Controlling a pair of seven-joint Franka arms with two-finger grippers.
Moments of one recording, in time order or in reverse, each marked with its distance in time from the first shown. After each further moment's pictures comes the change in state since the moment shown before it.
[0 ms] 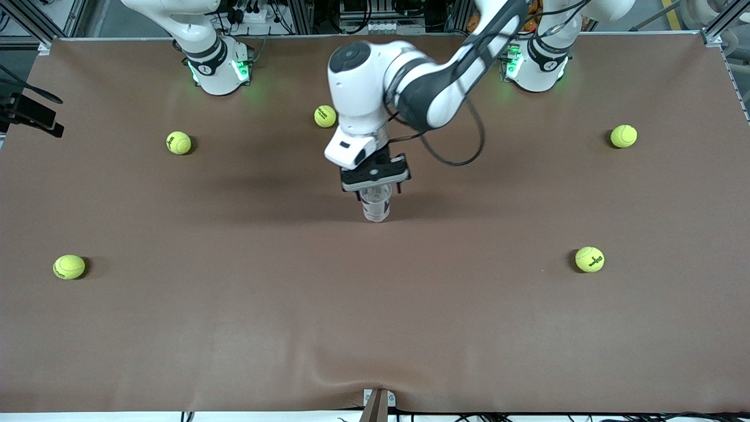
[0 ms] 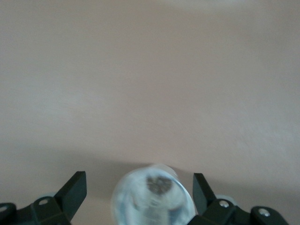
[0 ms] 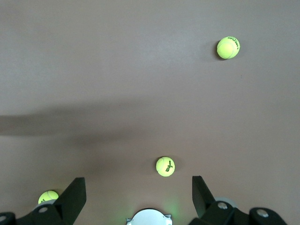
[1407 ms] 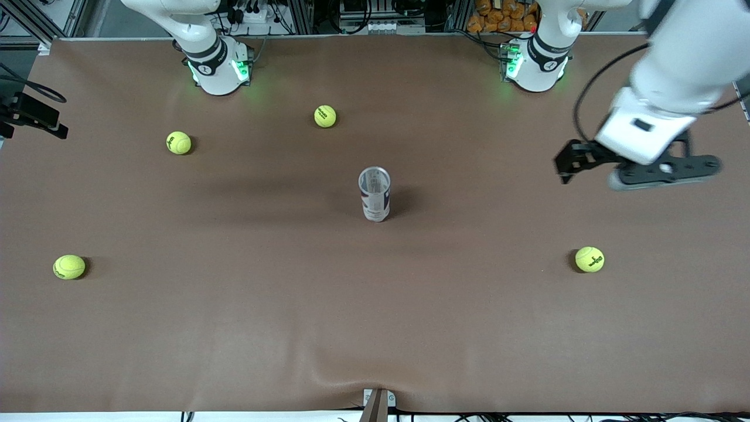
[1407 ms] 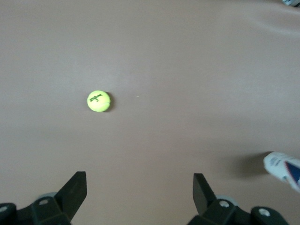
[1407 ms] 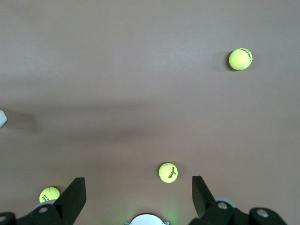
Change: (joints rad) left arm 0.610 -0.381 0.005 -0.008 -0.324 -0.387 0.878; right arm 0.000 0.002 0.002 -0.001 0.033 0.024 -0.071
